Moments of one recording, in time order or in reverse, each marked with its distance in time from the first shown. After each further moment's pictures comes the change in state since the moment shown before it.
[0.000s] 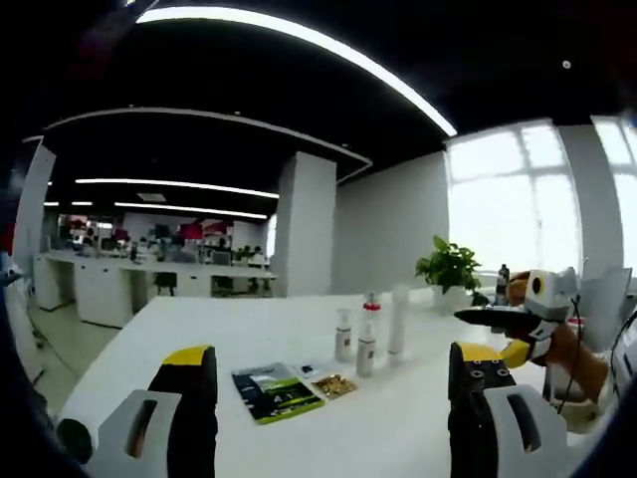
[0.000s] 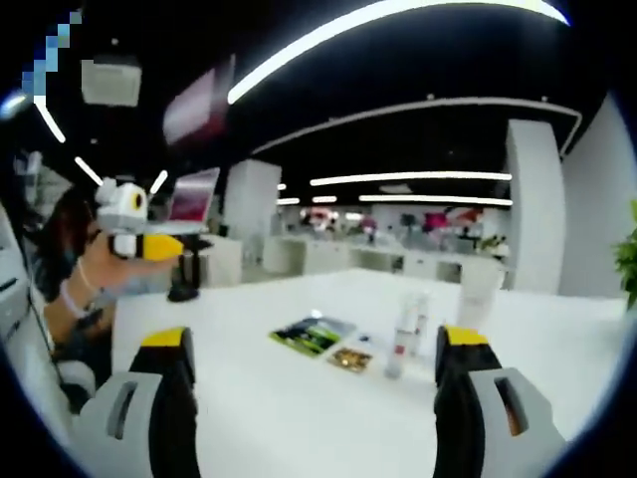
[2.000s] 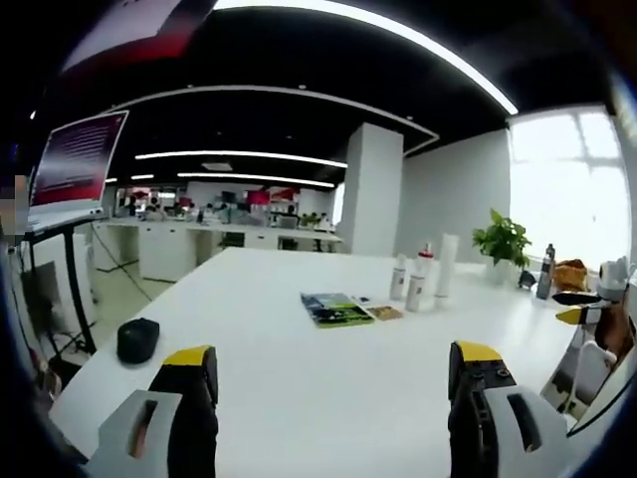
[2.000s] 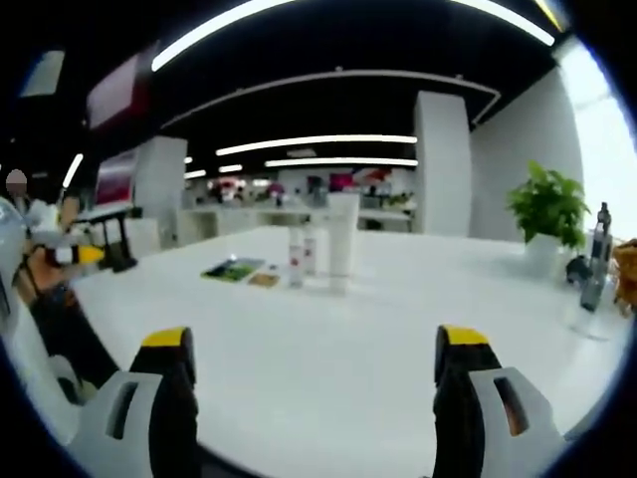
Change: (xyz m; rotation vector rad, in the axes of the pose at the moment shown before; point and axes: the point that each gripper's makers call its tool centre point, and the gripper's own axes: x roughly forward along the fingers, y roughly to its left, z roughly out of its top) left arm -0.103 0.025 -0.086 -0.100 0.133 0.256; right arm -0.140 -0.030 -0.064 0.106 0.180 -0.368
